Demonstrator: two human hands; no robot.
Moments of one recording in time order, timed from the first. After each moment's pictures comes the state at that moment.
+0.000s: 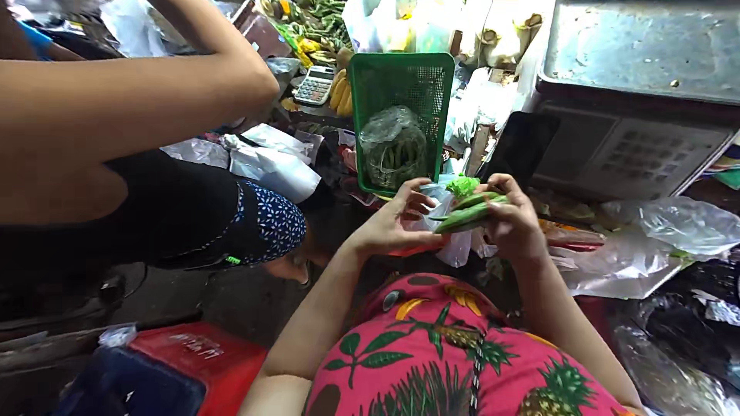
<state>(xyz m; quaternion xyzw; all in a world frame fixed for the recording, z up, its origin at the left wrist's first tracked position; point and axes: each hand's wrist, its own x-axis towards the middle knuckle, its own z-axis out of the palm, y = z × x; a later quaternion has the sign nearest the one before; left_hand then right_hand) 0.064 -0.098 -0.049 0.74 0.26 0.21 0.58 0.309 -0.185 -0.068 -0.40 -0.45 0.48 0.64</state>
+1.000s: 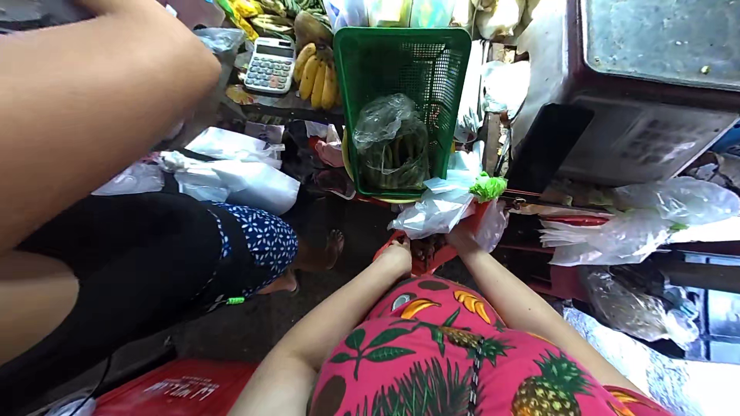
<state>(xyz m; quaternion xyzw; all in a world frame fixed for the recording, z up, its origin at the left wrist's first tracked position) 0.049 -0.076 -0.163 0.76 0.39 -0.39 0.36 0.225 -0.127 -0.225 -0.84 -0.37 0.40 -0.05</state>
